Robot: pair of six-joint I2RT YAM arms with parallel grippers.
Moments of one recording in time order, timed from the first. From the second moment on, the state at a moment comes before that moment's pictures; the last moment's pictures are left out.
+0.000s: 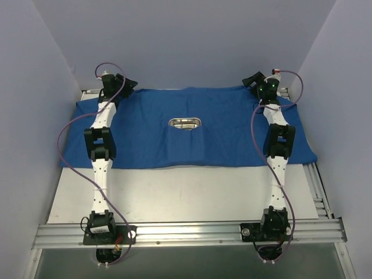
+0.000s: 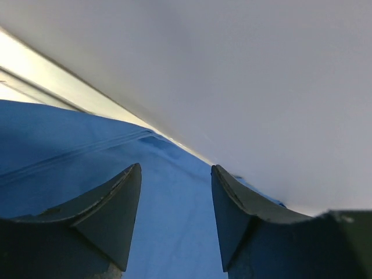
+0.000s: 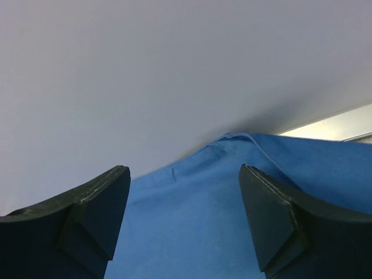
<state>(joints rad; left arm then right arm) 0.04 2.84 2.62 -0.11 0.28 -1.01 -0.14 2.81 2.40 0.20 -0.30 0.69</state>
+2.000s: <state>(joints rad) 0.17 2.19 1.68 -0.99 0.07 -0.65 -0.21 2.00 1.31 -0.44 -0.23 0.47</state>
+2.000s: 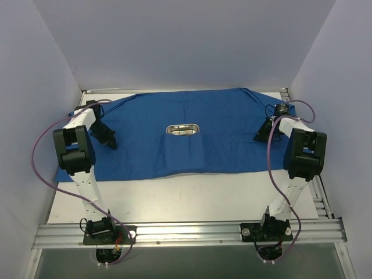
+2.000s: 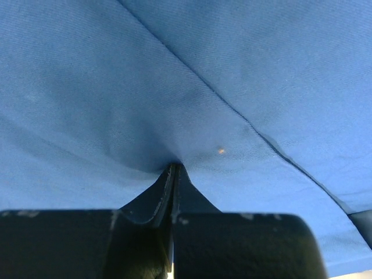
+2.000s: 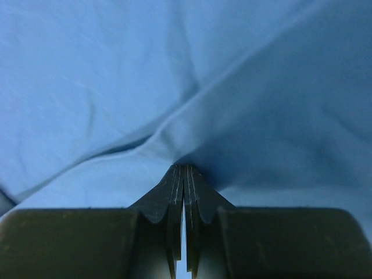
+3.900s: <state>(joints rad) 0.05 2.38 2.03 -1.18 0.08 -0.55 -0.27 2.25 1.76 -0.57 -0.03 0.44</state>
